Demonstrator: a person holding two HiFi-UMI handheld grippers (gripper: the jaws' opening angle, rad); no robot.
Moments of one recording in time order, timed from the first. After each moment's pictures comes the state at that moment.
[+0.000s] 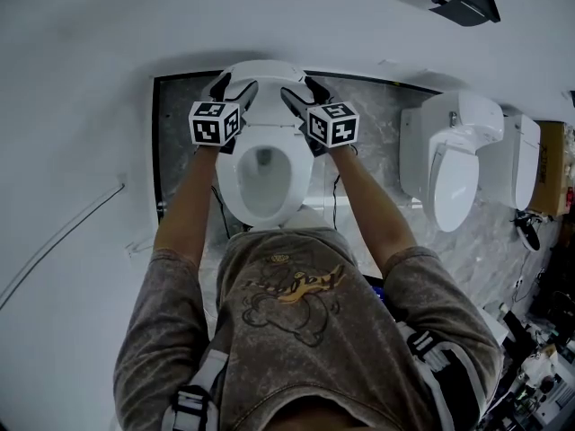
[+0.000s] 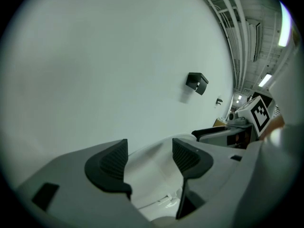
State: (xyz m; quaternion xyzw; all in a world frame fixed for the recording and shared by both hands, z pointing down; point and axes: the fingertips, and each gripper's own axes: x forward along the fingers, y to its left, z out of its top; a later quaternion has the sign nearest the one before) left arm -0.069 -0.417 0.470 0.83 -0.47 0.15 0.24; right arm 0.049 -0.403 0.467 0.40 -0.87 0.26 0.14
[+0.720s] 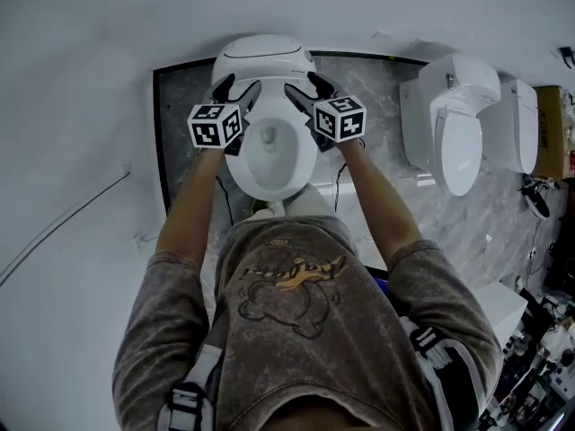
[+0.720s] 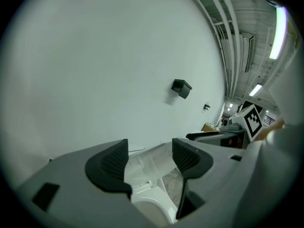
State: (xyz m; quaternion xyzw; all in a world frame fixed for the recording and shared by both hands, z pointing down) left arm -0.076 -0.307 0.447 0.85 -0.44 0.11 0.26; right arm 0.041 -0.296 0.444 0.41 -0.86 0.26 0.12
